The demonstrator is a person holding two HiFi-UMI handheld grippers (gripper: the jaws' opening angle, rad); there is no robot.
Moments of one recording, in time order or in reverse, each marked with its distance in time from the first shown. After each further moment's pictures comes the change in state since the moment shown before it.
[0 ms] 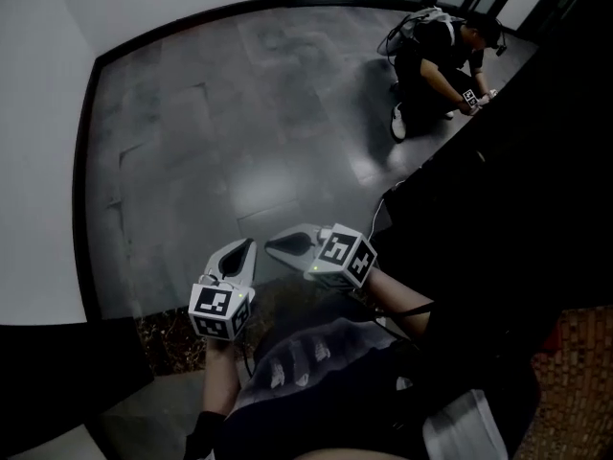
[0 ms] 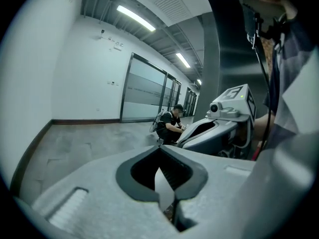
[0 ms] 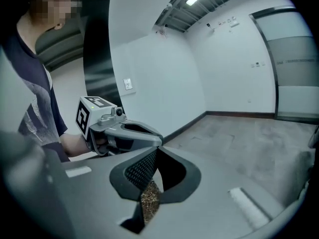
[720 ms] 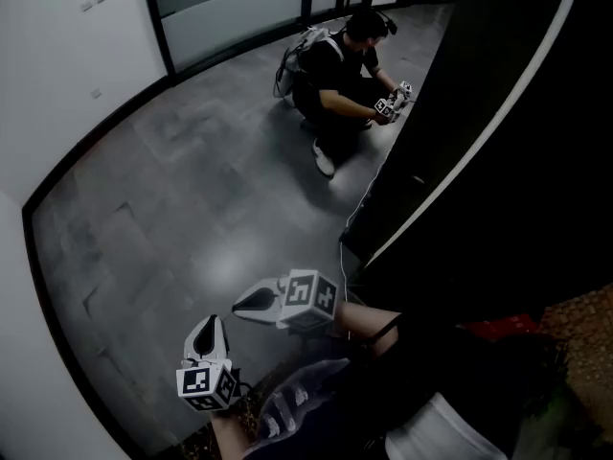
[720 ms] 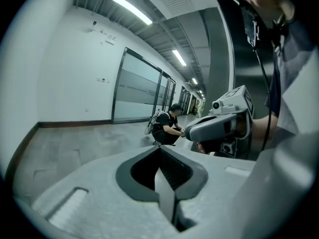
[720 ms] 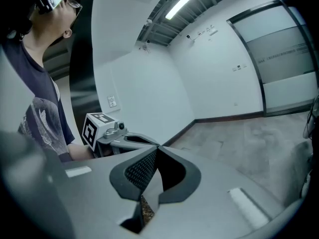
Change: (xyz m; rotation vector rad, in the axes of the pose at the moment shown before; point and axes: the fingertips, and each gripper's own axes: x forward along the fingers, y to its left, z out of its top) left arm 0.157 0.039 0.089 0.019 0.015 -0.085; right arm -0.054 -0.178 0.060 0.117 -0.146 -0.064
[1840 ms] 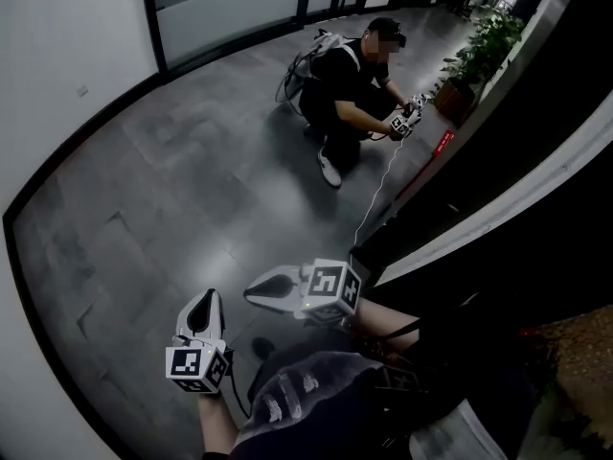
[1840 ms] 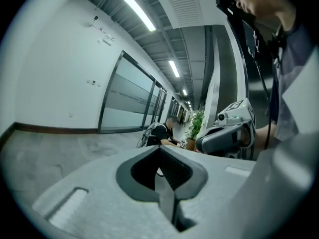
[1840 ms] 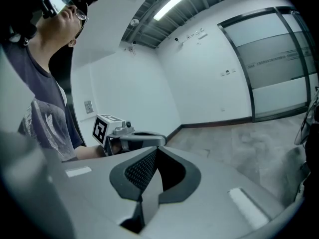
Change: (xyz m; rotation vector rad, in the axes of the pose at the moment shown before) left arm 0.111 0.170 0.111 -0.040 -0.101 -0.178; right arm 0.091 -0.145 0.106 0.031 -0.043 -0.141
